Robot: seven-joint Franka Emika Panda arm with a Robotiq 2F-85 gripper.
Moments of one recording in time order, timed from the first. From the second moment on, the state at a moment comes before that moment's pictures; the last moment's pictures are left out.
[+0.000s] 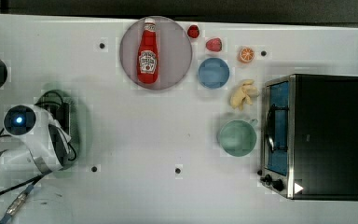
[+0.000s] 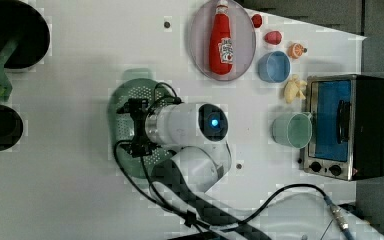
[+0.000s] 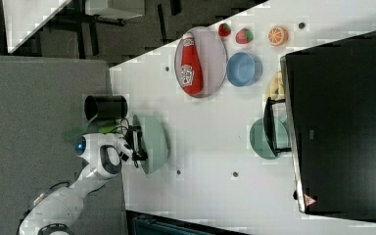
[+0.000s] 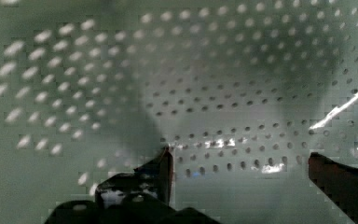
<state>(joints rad) 0.64 0.71 0.07 -1.89 0.26 1.07 1.20</state>
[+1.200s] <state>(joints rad) 0.73 0.15 -0.26 -1.91 0.14 0.65 0.76</state>
